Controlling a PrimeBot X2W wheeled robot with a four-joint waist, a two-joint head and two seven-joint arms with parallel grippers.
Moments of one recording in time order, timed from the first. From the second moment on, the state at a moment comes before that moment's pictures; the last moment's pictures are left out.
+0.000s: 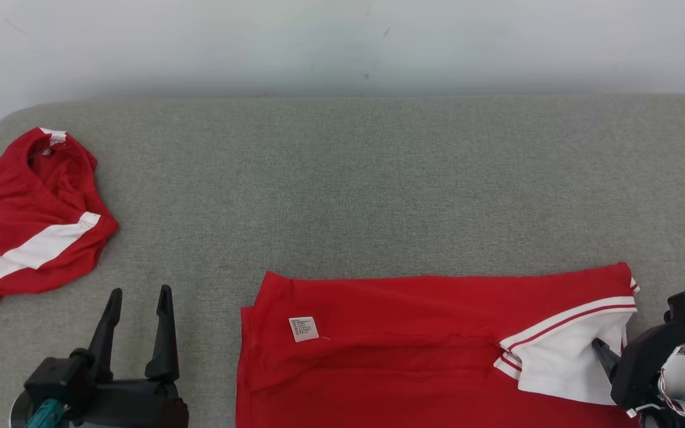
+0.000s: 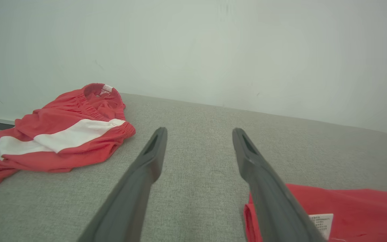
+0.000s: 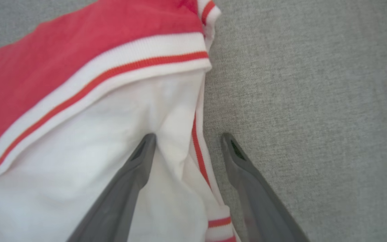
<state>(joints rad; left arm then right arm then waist) -0.12 0.08 0.04 0.19 -0.23 -0.12 -0.26 -0.27 -0.26 -0.11 0.53 0.35 0.13 0.54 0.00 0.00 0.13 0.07</state>
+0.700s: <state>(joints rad) -0.10 0.06 0.04 0.23 -0.21 -0.13 -0.26 -0.28 -0.34 -0.21 0.52 0.29 0.13 0.48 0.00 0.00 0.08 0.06</state>
